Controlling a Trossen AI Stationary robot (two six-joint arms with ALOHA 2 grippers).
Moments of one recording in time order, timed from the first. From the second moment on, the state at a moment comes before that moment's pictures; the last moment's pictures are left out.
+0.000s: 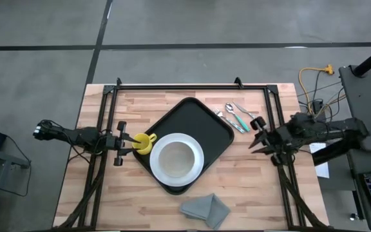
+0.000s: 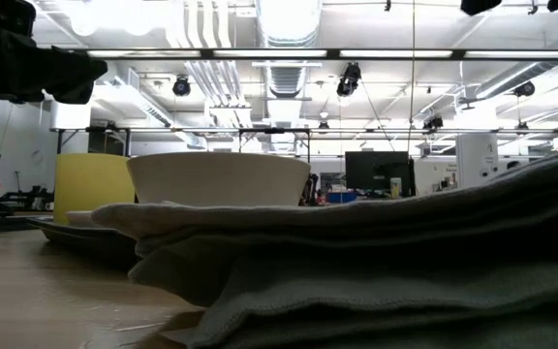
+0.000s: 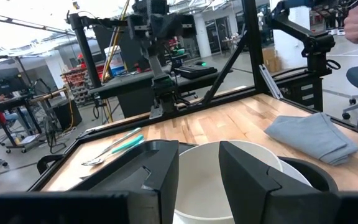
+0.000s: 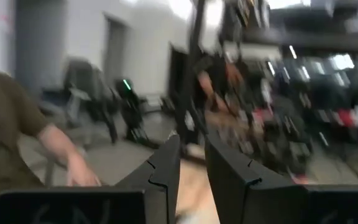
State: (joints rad) left arm -0.24 0.05 0.01 0.03 -0.14 0.26; right arm 0.11 0.45 0.37 0.25 -0.37 -0.05
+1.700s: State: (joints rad) left arm -0.24 0.05 0.01 0.03 -0.14 0.26; right arm 0.85 1.16 0.56 0.27 0.81 0.02
